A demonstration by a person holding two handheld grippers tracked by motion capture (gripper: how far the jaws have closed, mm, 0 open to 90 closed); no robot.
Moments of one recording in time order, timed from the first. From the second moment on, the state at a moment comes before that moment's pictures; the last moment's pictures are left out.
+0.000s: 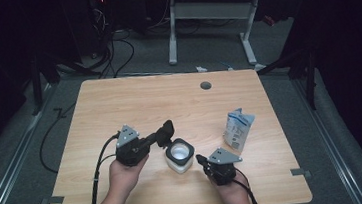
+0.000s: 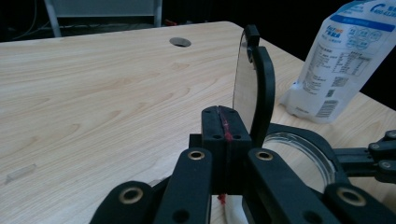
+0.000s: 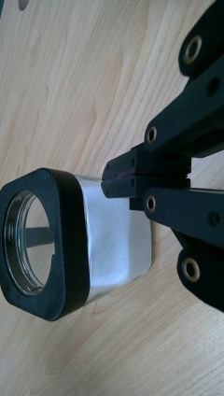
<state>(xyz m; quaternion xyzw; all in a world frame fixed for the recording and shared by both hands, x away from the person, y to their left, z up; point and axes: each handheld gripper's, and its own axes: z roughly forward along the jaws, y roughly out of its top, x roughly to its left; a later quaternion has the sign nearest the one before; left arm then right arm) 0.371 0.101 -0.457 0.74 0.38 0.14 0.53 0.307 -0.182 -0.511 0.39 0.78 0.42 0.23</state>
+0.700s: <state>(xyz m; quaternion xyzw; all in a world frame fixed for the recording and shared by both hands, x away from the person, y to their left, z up) 0.350 0.080 -0.463 0.76 0.33 0.13 0.54 0.304 -0.177 -0.512 0.39 0.79 0.42 0.24</state>
